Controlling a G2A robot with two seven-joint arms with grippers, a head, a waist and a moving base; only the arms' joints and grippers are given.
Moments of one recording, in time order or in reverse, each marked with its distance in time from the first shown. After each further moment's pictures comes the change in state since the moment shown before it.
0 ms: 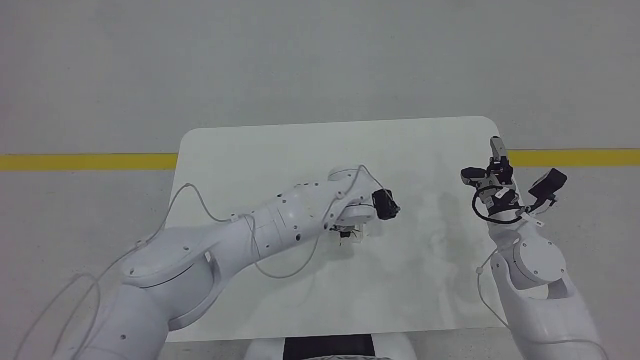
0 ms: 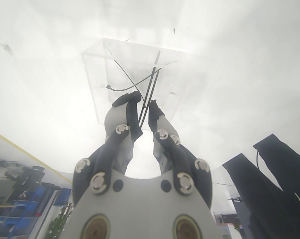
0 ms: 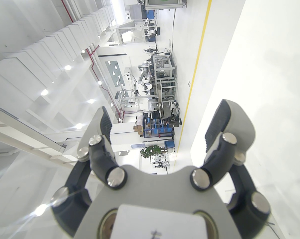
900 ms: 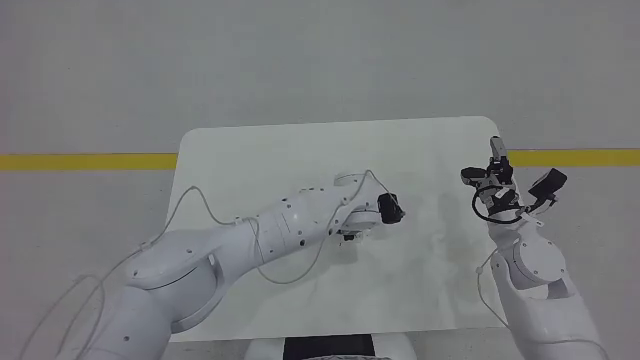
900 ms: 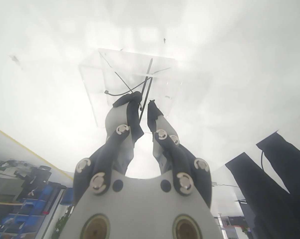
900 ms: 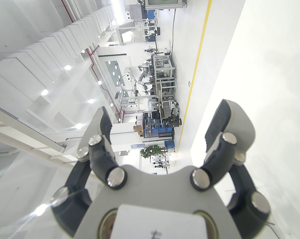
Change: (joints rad) left arm 0.019 -0.016 0.000 -0.015 0.033 0.000 -0.012; right arm 0.000 0.000 0.000 0.000 0.000 0.000 0.000
